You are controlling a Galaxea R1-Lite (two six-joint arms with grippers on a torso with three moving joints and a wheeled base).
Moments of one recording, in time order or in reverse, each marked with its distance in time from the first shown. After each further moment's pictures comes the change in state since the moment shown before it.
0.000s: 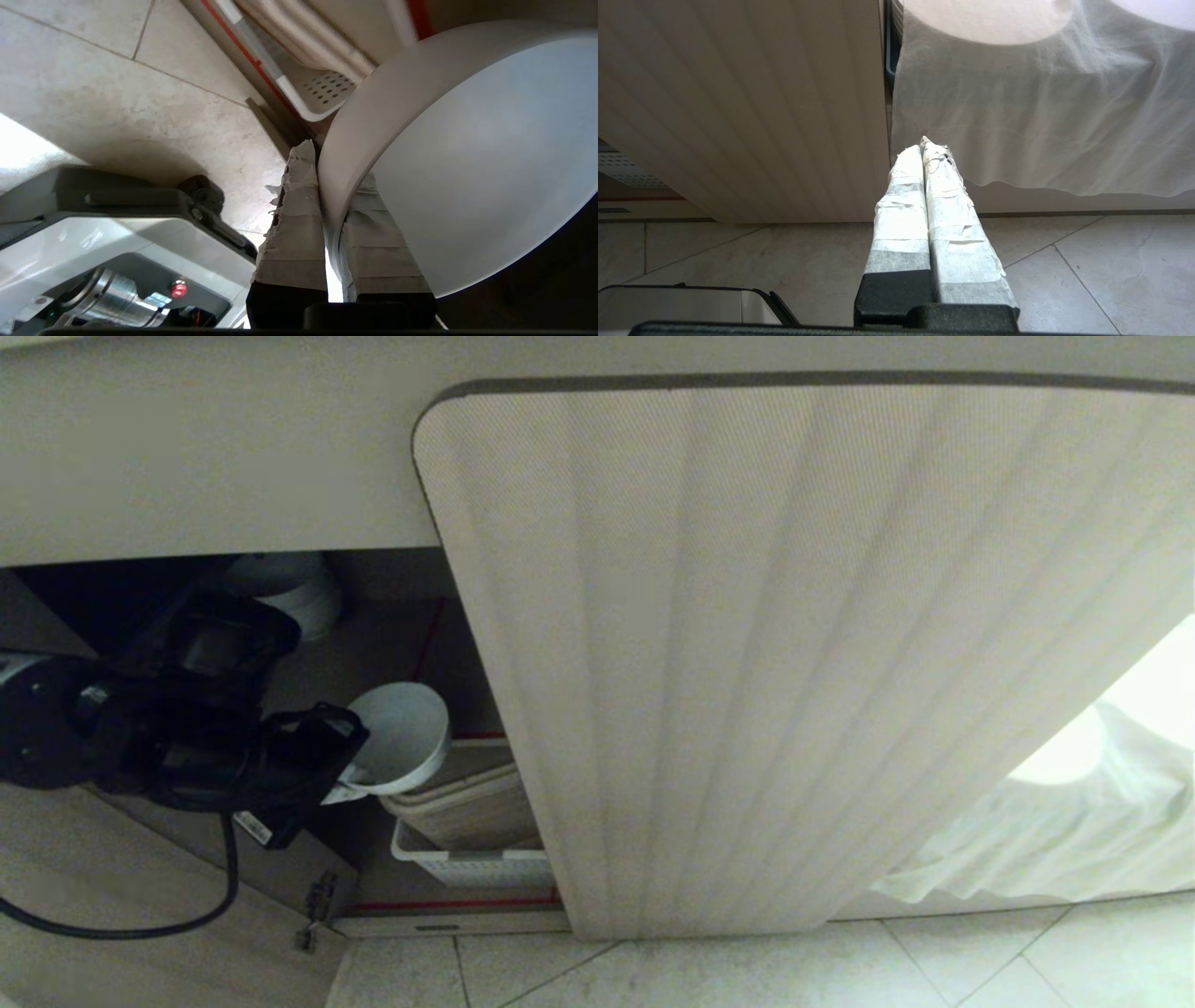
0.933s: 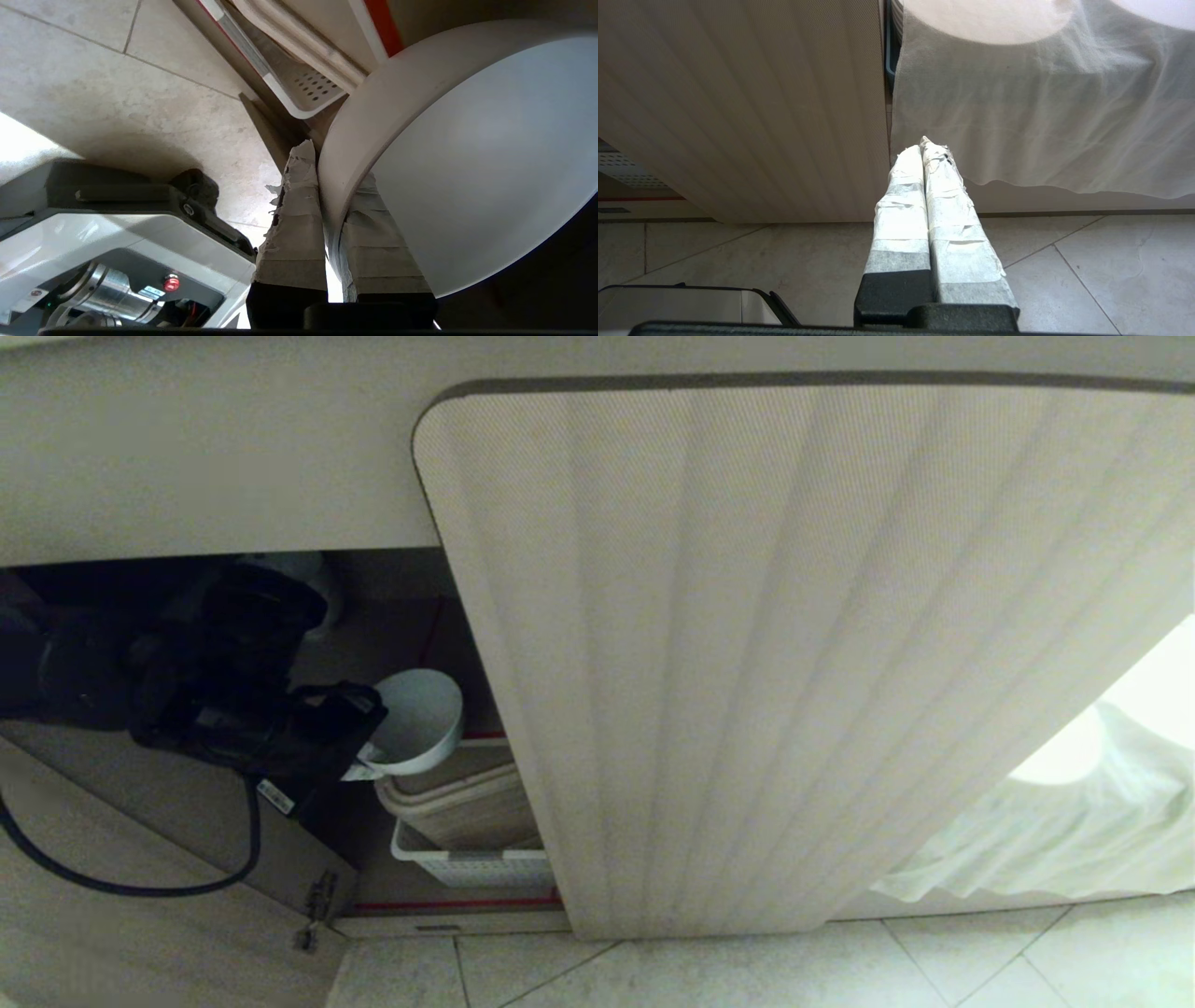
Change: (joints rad) left arm -0.001 0.088 -0.159 0.107 -0.029 0.006; right arm 0.000 0.000 0.000 0.000 0.000 0.000
